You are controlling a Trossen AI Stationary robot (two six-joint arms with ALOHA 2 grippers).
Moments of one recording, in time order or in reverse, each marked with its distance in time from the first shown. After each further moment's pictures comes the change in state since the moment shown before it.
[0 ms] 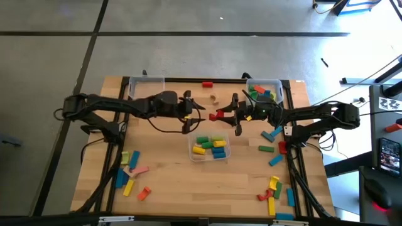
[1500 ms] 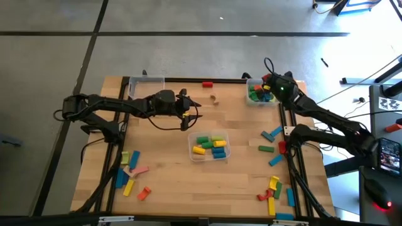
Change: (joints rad) left arm 0.061 -0.001 -0.114 0.119 0.000 -0.023; right arm -0.552 -0.414 0.000 -0.843 0.709 -0.170
